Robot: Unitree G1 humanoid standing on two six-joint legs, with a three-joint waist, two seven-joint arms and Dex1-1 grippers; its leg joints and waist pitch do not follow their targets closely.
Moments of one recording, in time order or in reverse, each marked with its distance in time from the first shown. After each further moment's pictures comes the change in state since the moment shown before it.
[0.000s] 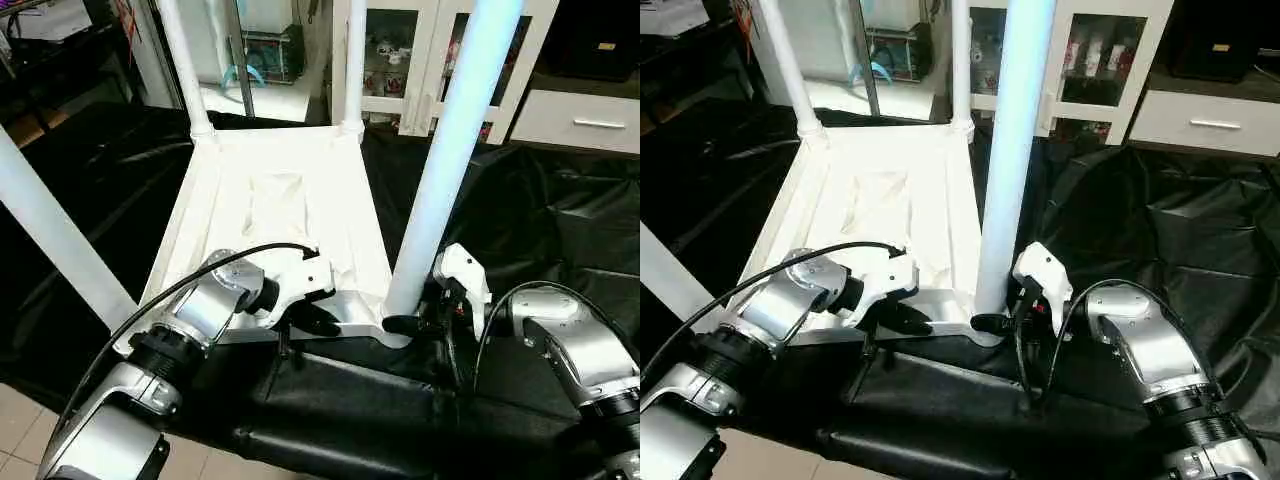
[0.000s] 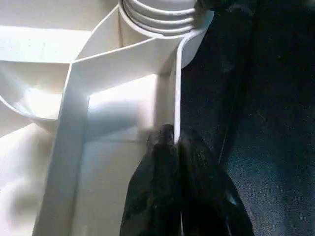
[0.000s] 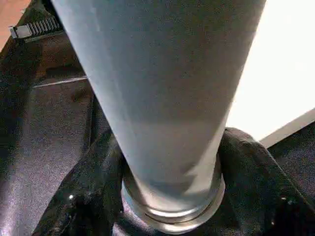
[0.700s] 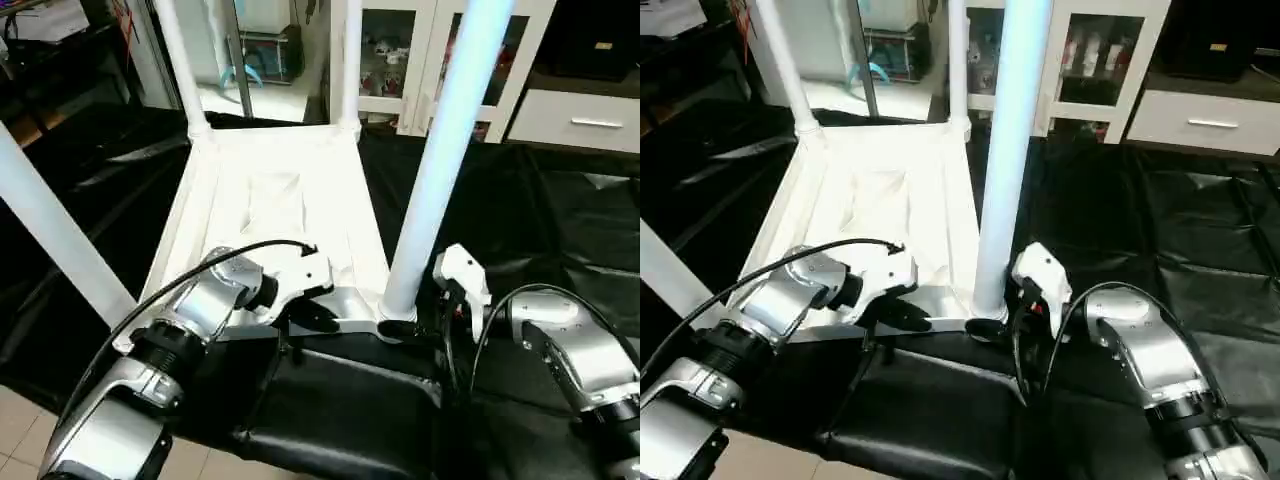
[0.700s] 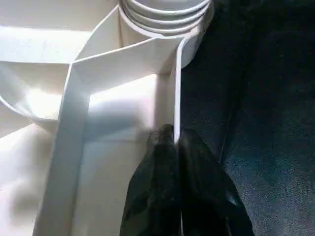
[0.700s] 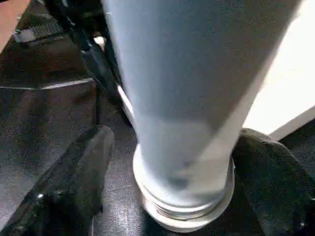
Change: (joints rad) left arm -0.027 -0.005 0.005 0.043 0.000 -0.020 0.004; right arm 0.015 0.010 -0.004 -0.022 0.012 0.011 -0.035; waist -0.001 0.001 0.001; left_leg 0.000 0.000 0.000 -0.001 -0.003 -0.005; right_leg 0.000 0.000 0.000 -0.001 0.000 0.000
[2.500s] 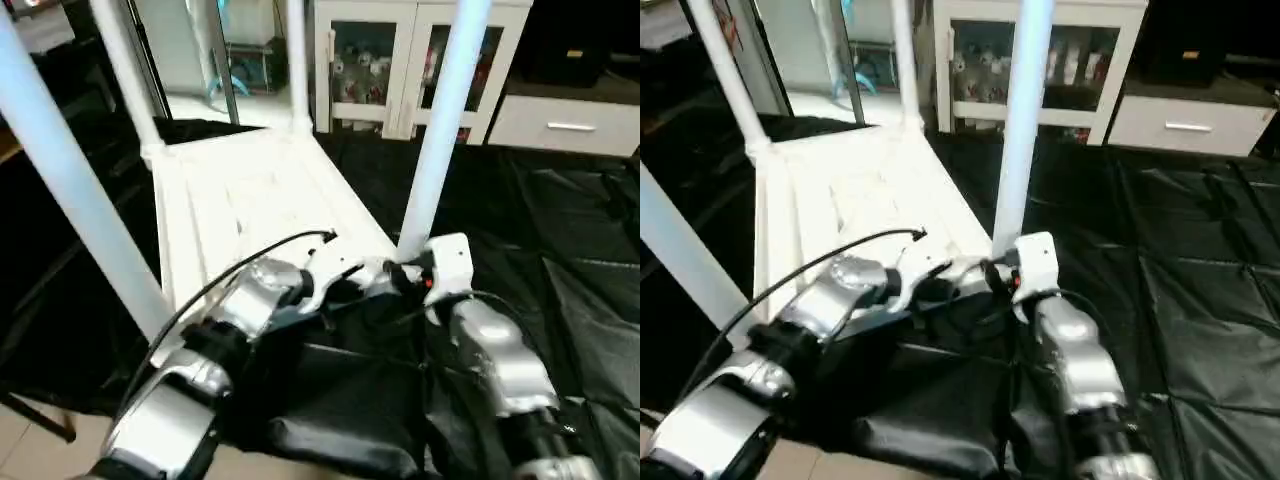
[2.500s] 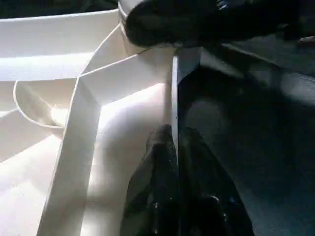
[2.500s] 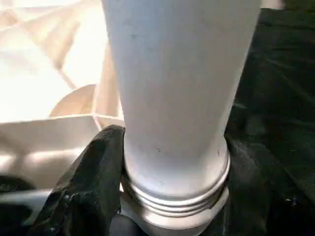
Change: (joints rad) left arm -0.099 -0.231 0.062 0.267 0.026 -0.035 0.500; right arm -0.018 0.447 -0.170 0.167 -0.196 -0.079 -0.927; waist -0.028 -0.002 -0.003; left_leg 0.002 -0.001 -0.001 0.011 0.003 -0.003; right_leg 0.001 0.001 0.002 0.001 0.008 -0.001
